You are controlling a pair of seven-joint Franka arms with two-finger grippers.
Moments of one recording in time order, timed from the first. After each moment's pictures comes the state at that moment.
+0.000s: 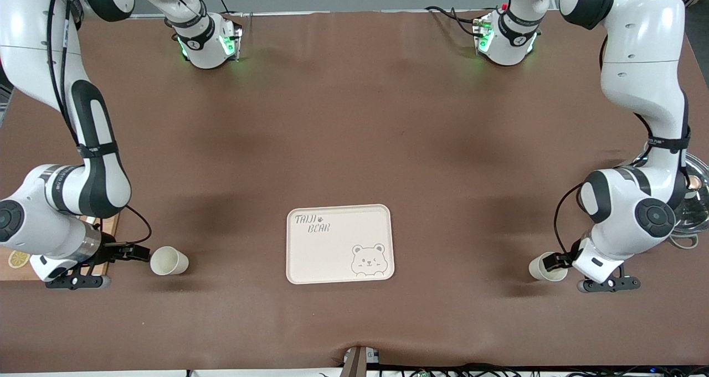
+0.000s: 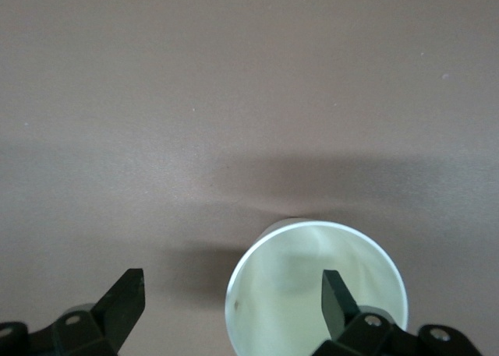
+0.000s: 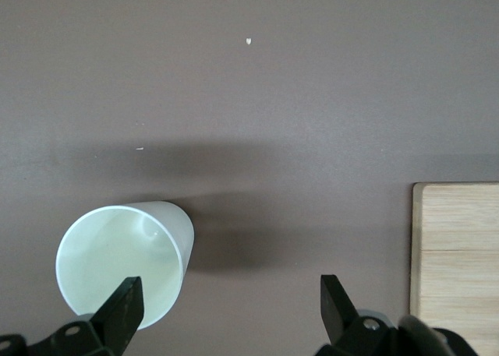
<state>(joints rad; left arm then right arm) -0.01 0.80 0.04 -1.46 -0.02 2.43 -0.03 -0.08 0.73 -0.01 -1.40 0.03 2.21 -0.11</state>
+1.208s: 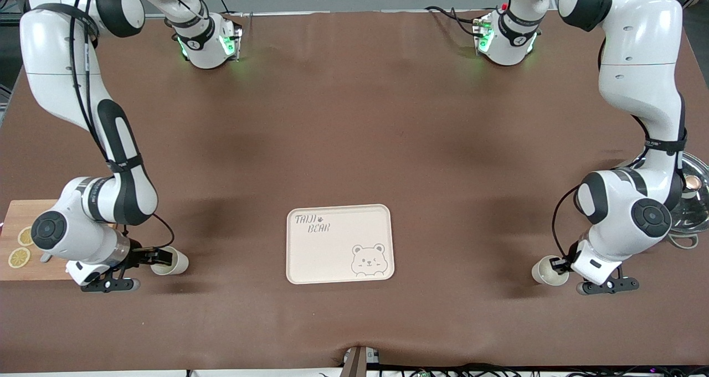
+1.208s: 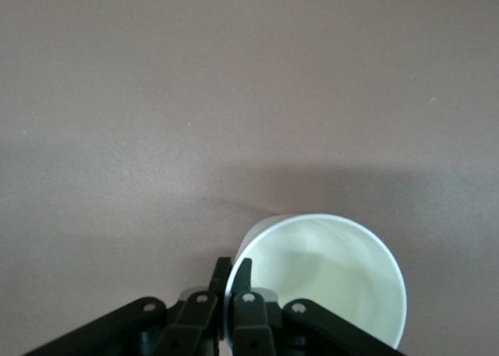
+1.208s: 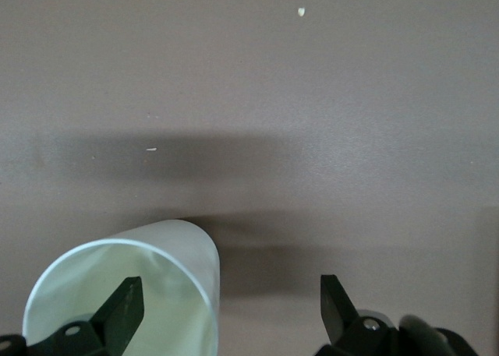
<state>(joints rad) -0.01 0.79 0.03 -1.44 -0.02 2.44 -0.07 -0.05 0.83 0.00 -1.40 0.03 2.30 -0.11</state>
